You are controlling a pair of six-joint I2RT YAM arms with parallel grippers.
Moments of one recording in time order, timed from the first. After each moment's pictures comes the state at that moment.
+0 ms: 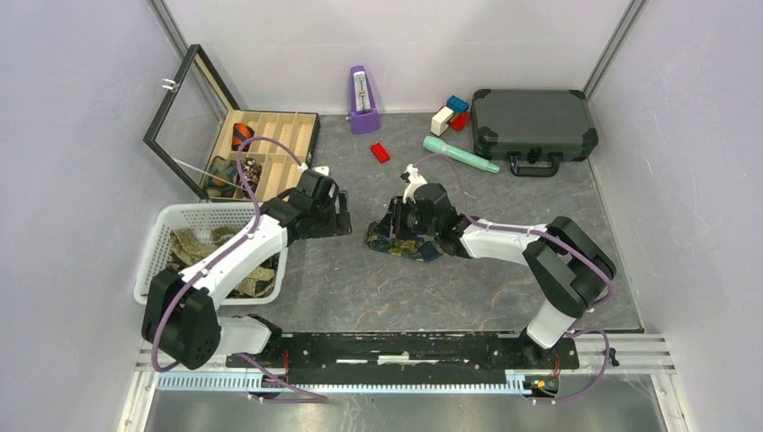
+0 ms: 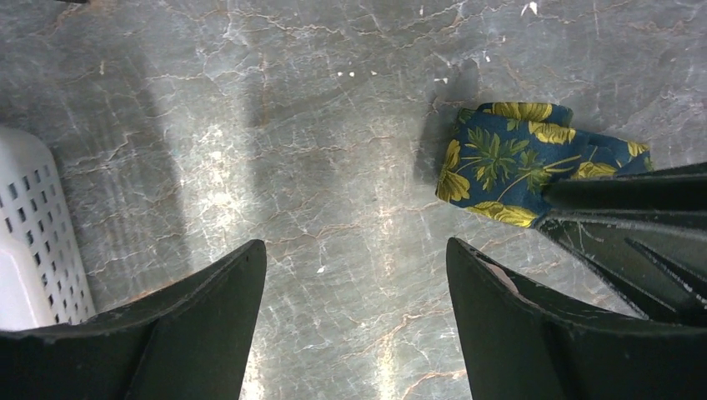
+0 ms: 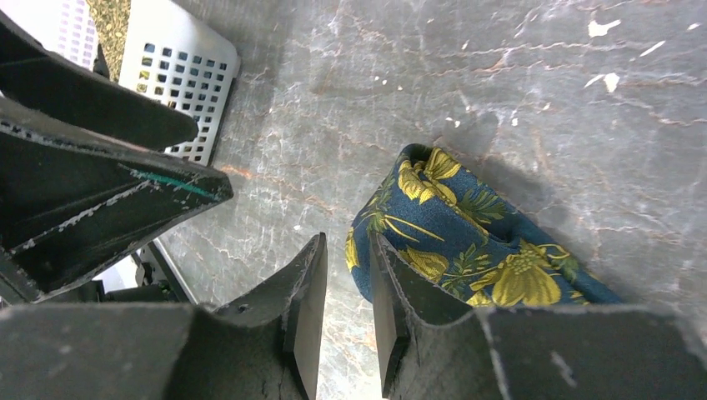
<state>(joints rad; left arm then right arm) -0.49 1.30 0.94 -0.60 -0.12 -0.50 0.75 1.68 0.85 0.33 -0.23 0.68</state>
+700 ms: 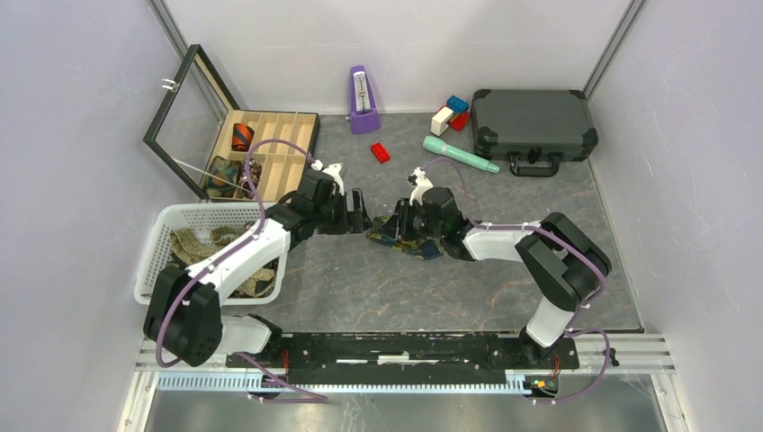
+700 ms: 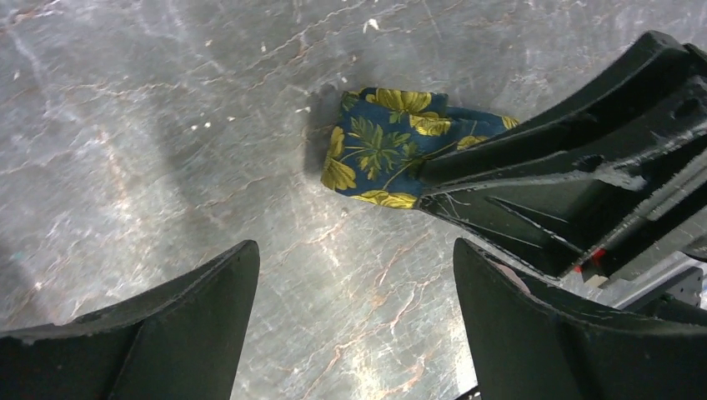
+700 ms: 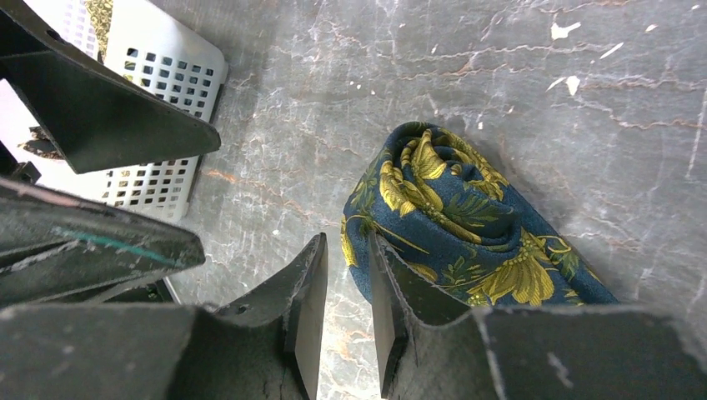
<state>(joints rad) -0.49 1.31 0.87 -0.35 0.12 -0.47 0.70 1.71 0.78 0.46 -0.27 0.67</state>
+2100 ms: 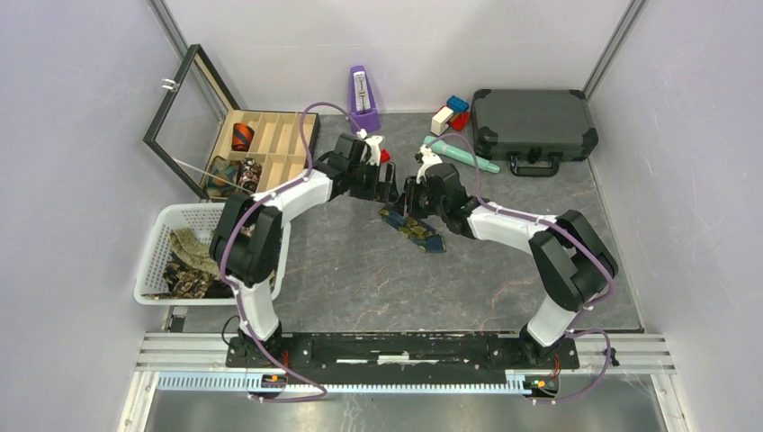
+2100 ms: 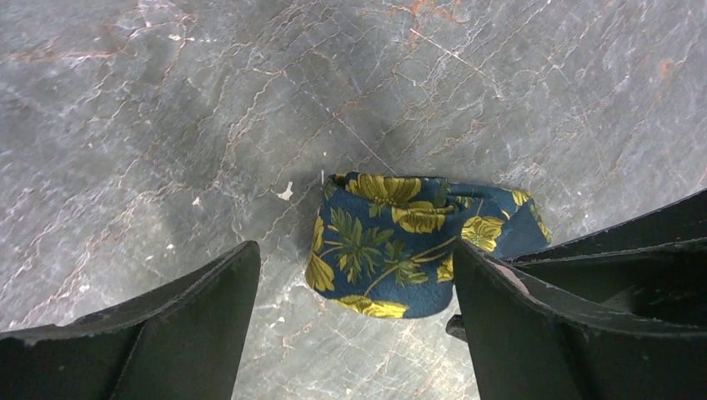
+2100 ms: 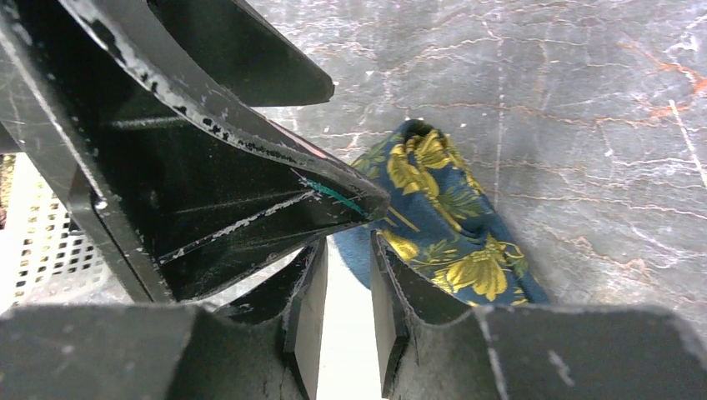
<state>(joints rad) -0.48 1.85 1.29 -0.25 0.32 -0.24 0.62 1.69 0.96 0.18 -0.15 0.54</state>
